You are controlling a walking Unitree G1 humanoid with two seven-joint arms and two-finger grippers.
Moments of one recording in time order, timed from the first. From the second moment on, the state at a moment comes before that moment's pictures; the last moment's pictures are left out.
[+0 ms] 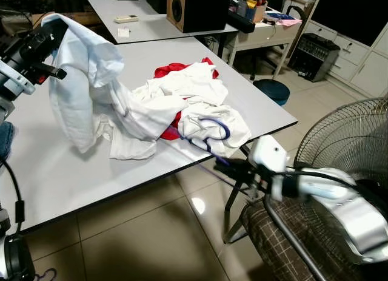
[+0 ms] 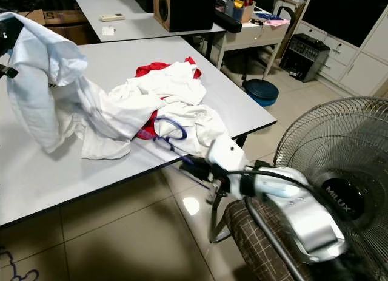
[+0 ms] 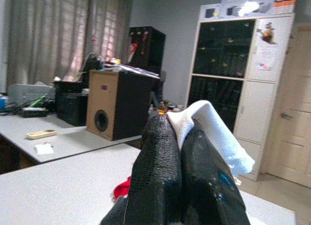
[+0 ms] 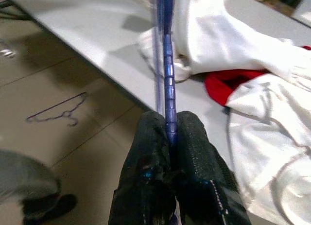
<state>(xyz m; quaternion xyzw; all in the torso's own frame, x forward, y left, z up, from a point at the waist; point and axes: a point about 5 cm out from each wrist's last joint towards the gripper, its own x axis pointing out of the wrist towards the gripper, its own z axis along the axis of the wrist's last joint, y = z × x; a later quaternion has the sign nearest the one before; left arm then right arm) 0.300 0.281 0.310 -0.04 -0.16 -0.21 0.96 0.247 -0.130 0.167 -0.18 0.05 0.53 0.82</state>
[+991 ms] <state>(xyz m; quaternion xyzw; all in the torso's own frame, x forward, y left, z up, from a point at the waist) 0.267 0.304 0.359 -0.14 -0.29 -0.21 0.92 0.342 -0.149 0.197 -0.24 0.02 0.34 0.91</state>
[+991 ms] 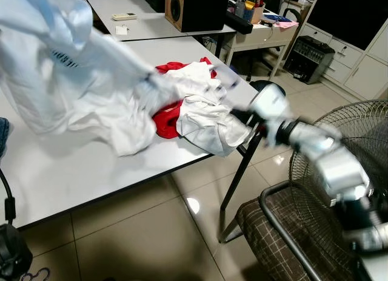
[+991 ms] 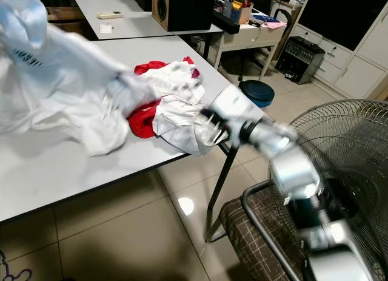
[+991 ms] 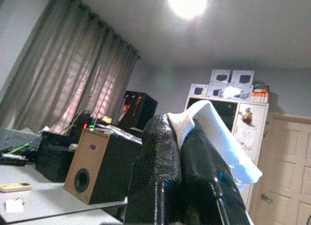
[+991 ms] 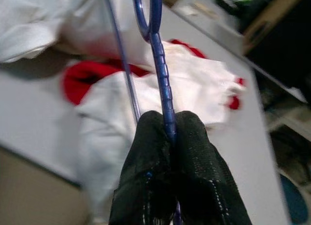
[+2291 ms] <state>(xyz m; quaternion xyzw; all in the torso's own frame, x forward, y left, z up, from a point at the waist) 0.273 0.356 0.189 0.11 0.12 0.09 0.98 0.300 -0.159 0.162 -0.17 0.02 0.35 0.92</state>
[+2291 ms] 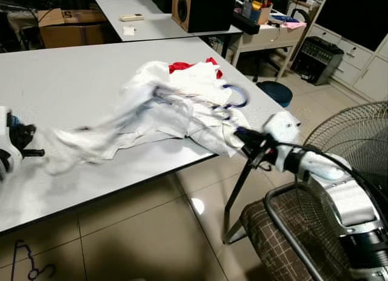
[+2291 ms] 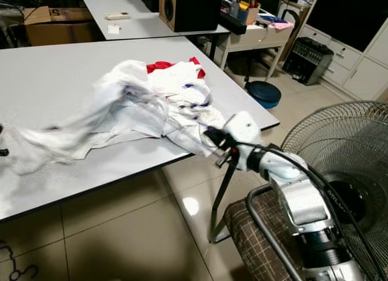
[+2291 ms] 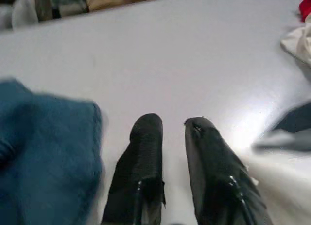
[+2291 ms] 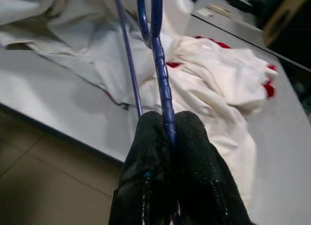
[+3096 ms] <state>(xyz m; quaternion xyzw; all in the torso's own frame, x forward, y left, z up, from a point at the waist) 0.272 0.265 0.241 0.08 0.01 -0.24 0.97 0.392 -0.047 0.200 -0.20 0.03 0.39 0.90</state>
